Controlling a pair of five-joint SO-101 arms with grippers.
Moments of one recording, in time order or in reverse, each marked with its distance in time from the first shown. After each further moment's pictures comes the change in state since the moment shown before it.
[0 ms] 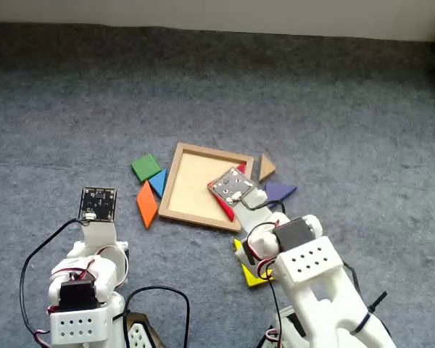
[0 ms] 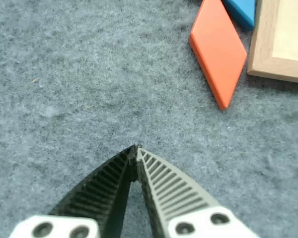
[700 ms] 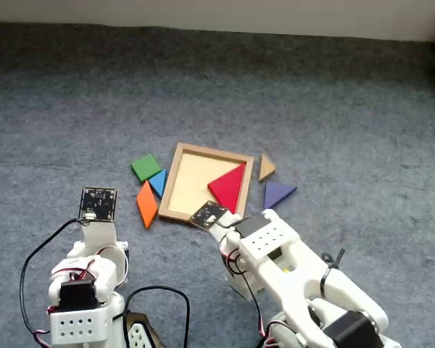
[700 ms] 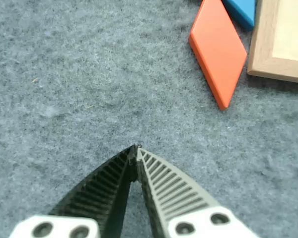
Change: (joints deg) left arm 0.0 0.0 0.0 0.0 0.0; right arm -9.6 21.1 0.0 0.0 -3.6
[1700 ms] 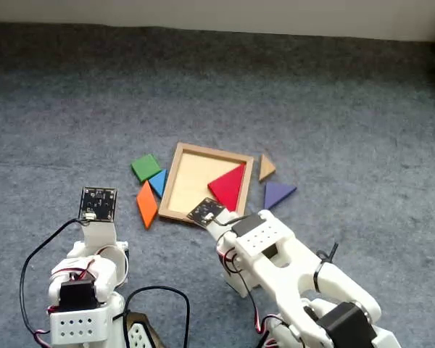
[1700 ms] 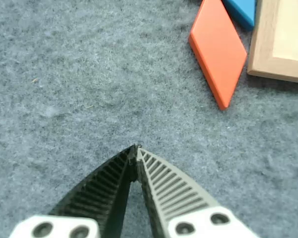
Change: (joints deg) left arm 0.0 0.0 0.0 0.0 0.0; right arm -0.3 4.7 -0.1 -7.9 -2.6
